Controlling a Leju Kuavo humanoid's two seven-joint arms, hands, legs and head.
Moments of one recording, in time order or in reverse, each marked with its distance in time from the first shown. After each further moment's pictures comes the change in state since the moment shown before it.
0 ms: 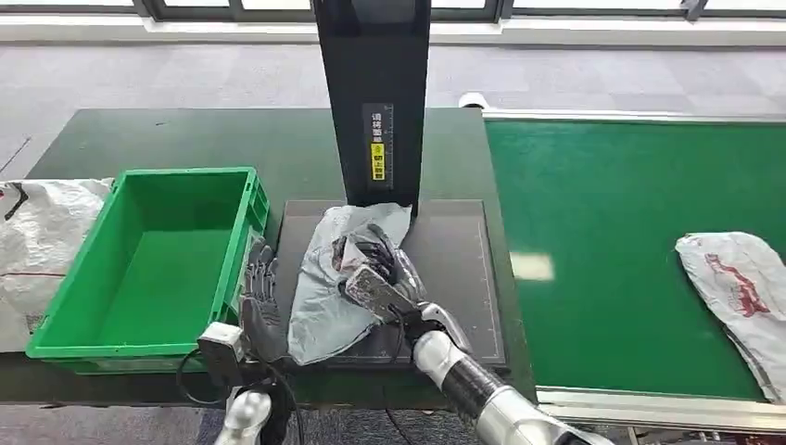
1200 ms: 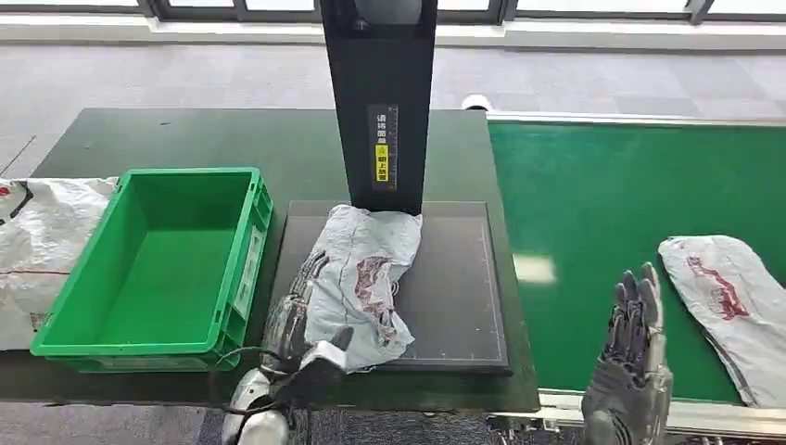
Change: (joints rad) left arm 0.020 0.000 -0.055 -0.054 -0.832 0.111 0.324; right arm 0.919 -0.087 -0.540 -1.497 0.549 -0.171 -0.141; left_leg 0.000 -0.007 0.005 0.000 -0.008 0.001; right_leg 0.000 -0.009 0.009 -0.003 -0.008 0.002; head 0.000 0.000
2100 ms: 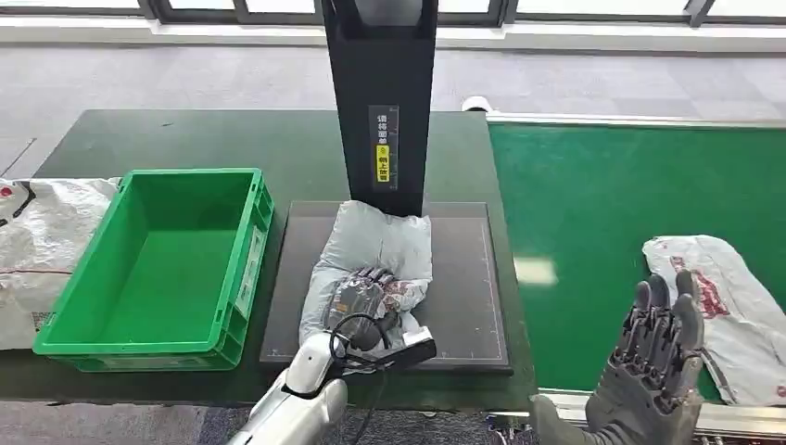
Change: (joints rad) left arm -0.340 -0.064 -0.100 0.604 -0.461 0.170 0.287; right arm -0.006 0.013 0.052 -0.054 -0.054 -0.002 -0.086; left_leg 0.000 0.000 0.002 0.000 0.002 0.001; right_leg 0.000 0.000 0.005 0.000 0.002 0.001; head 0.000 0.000
